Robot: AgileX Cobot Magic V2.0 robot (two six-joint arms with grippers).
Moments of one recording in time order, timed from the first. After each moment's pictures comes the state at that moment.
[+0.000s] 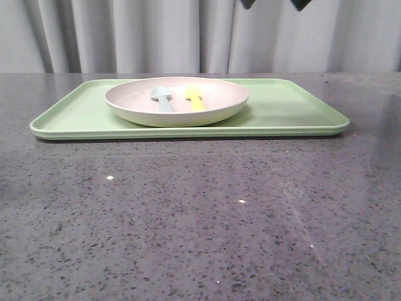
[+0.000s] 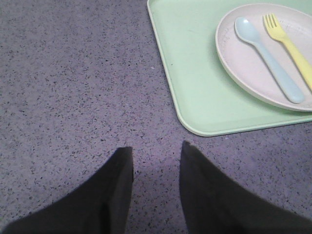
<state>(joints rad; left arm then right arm) -0.23 0.80 -0.77 -0.01 0.67 -0.18 0.52 1.62 -1.60 -0.01 0.96 0.19</state>
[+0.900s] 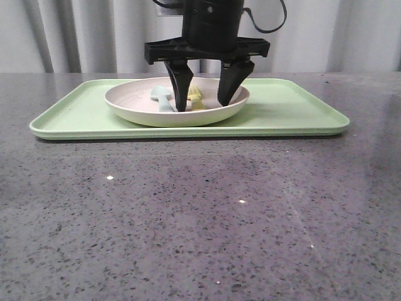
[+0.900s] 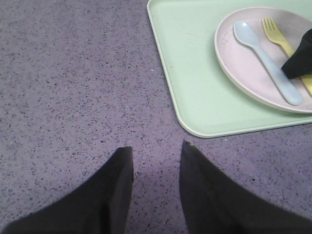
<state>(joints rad) -0.23 0.80 -0.77 -0.01 0.67 -0.18 0.59 2.15 -2.03 0.00 1.17 0.20</state>
